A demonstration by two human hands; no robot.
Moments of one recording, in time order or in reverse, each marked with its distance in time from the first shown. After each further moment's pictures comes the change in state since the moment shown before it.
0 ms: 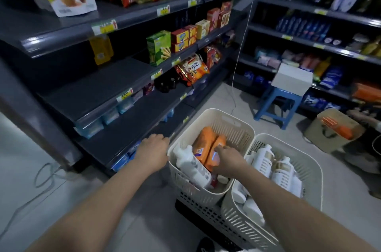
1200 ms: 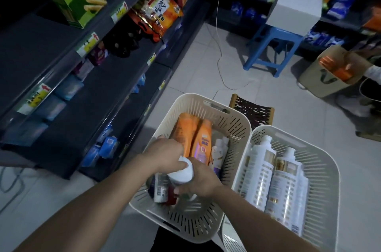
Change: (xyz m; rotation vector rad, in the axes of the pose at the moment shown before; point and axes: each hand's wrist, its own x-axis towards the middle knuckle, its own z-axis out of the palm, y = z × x) left_hand 0.216 0.077 0.063 -0.053 -0.518 0.400; right_hand 0.141 0.048 0.074 0.713 -0.324 0.136
